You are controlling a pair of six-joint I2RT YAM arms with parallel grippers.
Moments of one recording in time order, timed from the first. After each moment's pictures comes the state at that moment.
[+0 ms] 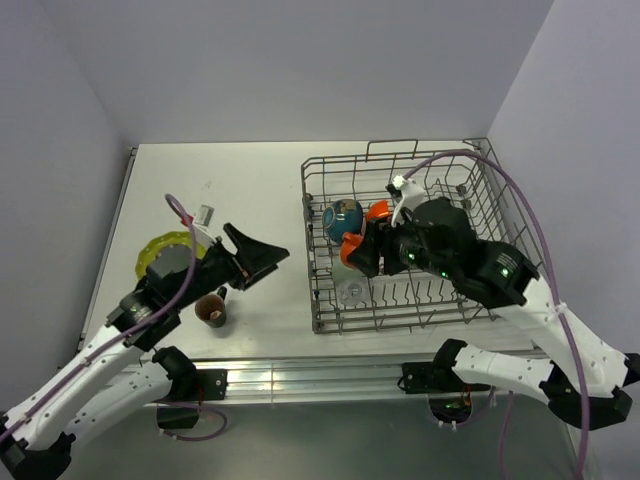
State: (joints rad) left arm -0.72 0.64 0.63 -0.11 0.21 -1.26; right arm 0.86 0.92 1.30 -0.86 0.02 0.48
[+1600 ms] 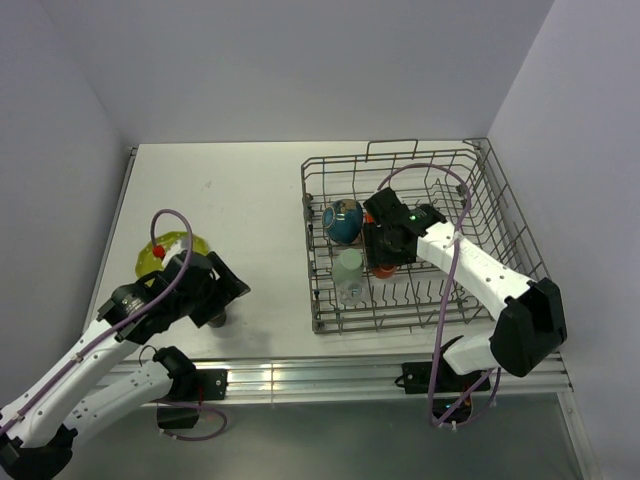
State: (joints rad) left arm -0.71 0.71 0.85 -1.04 -0.19 -1.26; right arm 0.56 1.37 1.12 -0.95 0.20 0.42
